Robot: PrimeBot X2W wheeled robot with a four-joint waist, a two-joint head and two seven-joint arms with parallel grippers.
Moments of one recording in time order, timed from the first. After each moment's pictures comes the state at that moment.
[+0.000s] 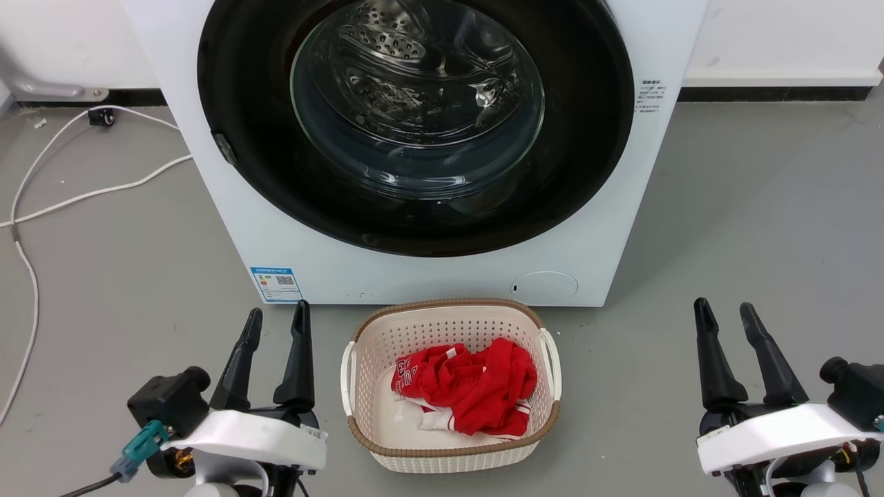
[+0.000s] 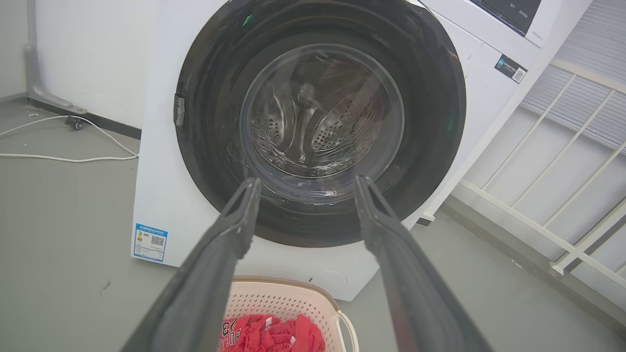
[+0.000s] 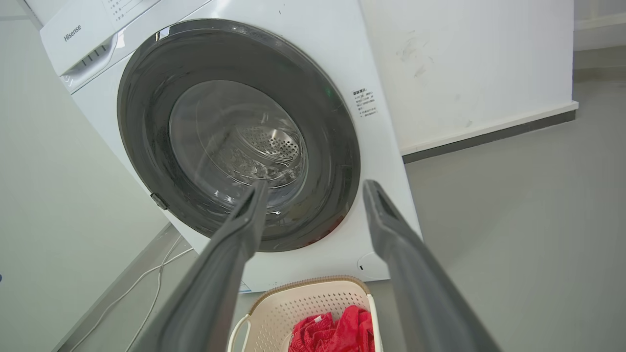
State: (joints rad) left arm -0.05 0.06 -0.05 0.06 -0.49 -0.10 -0.16; right arm 0.00 -0.06 0.00 0.00 0.45 0.13 -0.10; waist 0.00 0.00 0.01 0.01
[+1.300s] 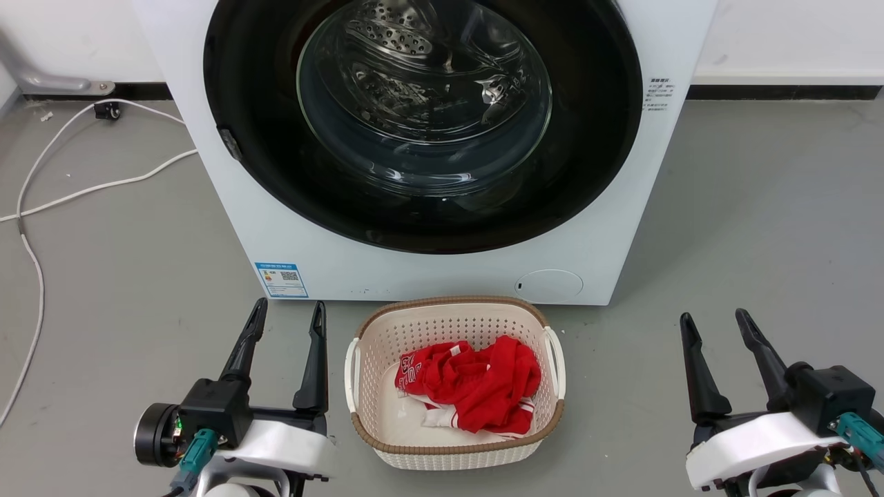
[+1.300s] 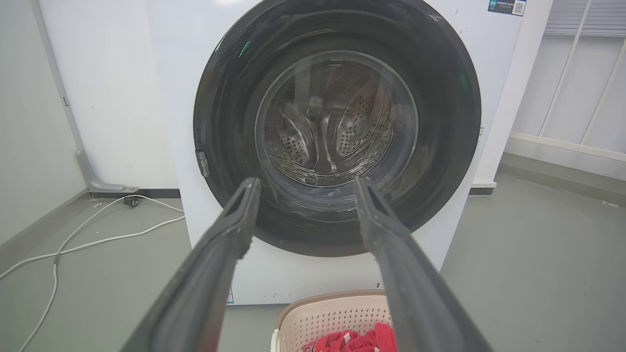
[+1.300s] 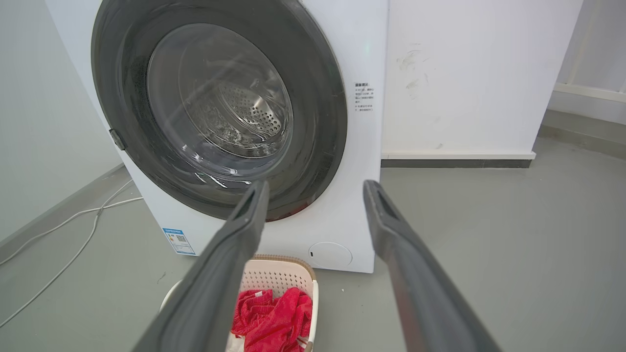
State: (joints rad) left arm -0.04 0.07 -0.09 0.05 -0.13 -0.04 -0.24; right arm 0.02 -0.05 0.00 -0.01 0.15 0.13 -0.08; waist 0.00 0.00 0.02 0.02
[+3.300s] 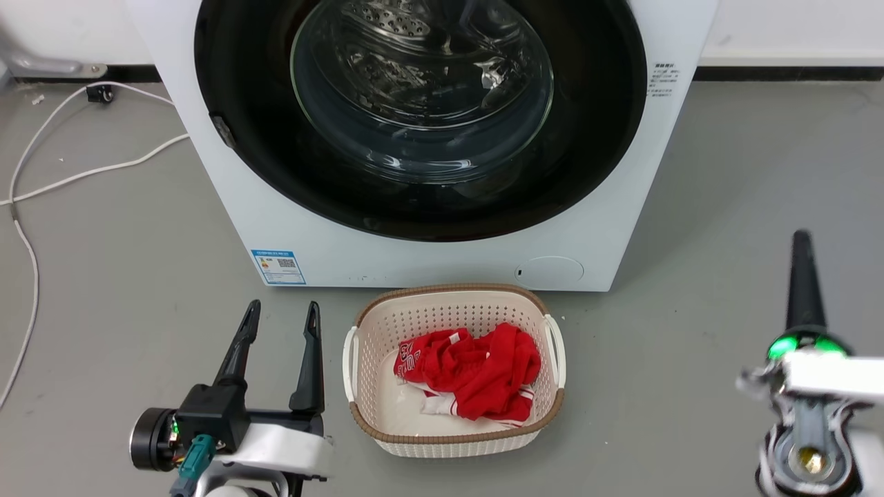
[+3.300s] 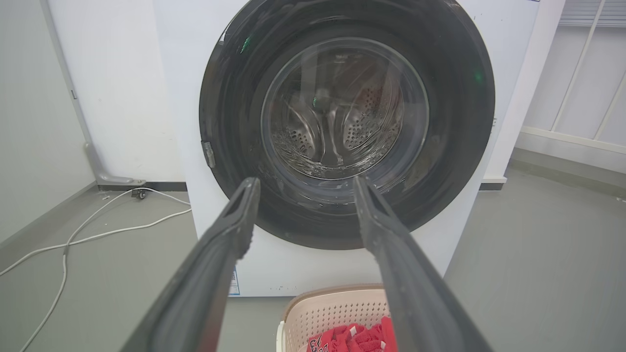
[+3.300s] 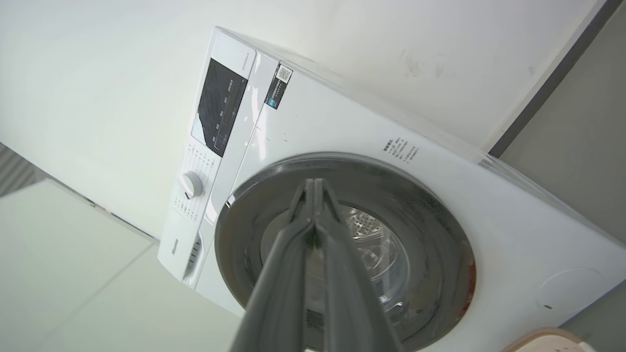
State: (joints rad) left arm -0.03 0.05 -0.06 0.05 -0.10 -0.04 -0.26; right arm -0.12 -0.05 -0.03 0.02 1.08 0.13 -0.24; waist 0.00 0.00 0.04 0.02
